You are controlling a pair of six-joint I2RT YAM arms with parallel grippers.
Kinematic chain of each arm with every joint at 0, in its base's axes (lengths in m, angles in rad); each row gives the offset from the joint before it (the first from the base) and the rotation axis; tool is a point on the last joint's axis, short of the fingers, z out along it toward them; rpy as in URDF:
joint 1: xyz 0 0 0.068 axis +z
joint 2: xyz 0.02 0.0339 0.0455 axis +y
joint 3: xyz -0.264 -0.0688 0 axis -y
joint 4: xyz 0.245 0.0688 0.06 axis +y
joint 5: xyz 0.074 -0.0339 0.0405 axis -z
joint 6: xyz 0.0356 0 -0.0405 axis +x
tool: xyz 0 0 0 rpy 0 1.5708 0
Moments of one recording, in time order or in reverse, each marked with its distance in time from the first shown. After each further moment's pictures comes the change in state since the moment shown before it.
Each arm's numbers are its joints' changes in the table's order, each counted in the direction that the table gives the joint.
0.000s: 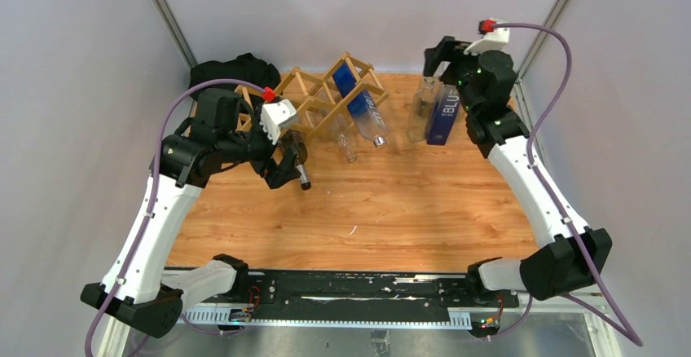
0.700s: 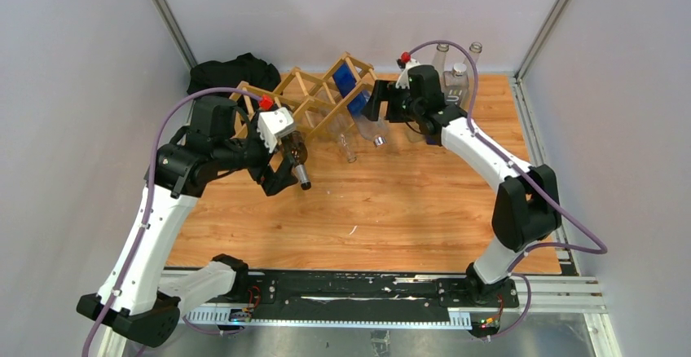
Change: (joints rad) left arm 0.000 -0.055 -0.044 0.000 -0.003 0.031; right arm 0.190 0.323 0.031 0.216 -0.354 0.132
